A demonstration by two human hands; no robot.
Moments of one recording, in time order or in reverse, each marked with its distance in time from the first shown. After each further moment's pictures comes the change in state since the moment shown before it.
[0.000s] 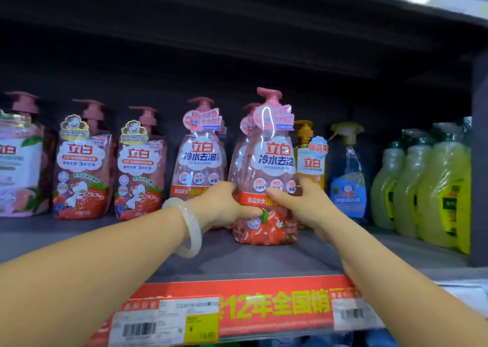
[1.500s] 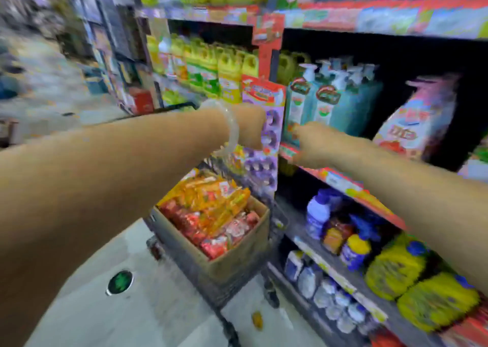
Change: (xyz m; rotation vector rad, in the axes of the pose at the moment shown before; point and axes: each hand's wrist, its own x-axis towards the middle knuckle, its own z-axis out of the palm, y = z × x) left_hand -0.600 -0.166 -0.302 1.226 0.111 -0.938; right_hand -0.422 -0.173 0.507 -0.804 -1.104 -0.723
